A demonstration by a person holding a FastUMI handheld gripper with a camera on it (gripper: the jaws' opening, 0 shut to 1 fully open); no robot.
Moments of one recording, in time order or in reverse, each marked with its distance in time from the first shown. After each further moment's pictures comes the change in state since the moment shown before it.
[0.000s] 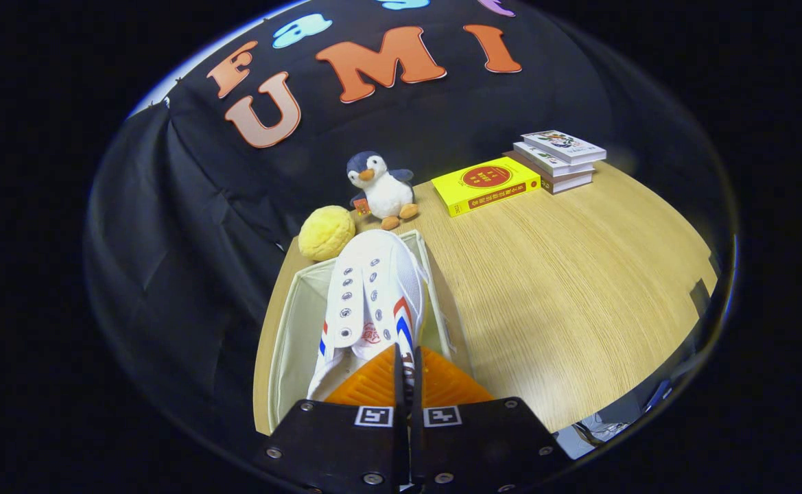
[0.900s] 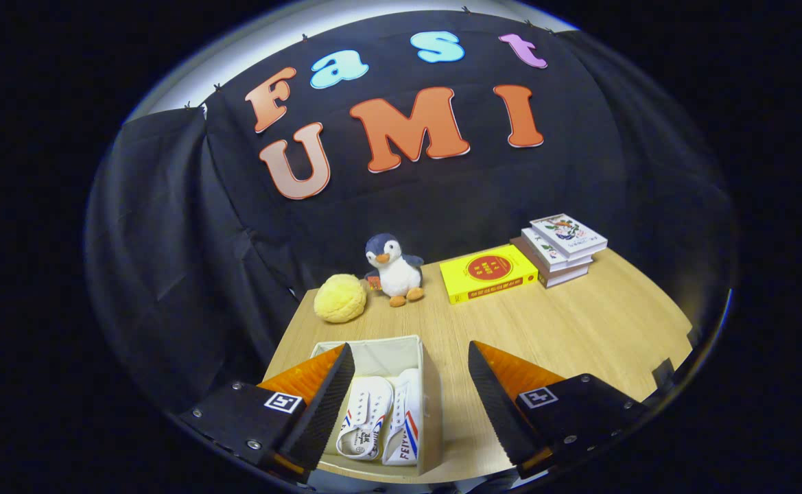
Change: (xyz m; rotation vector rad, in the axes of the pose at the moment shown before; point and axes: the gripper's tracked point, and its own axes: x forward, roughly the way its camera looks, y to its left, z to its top) arm -0.082 -0.011 0.139 -0.133 -0.314 0.041
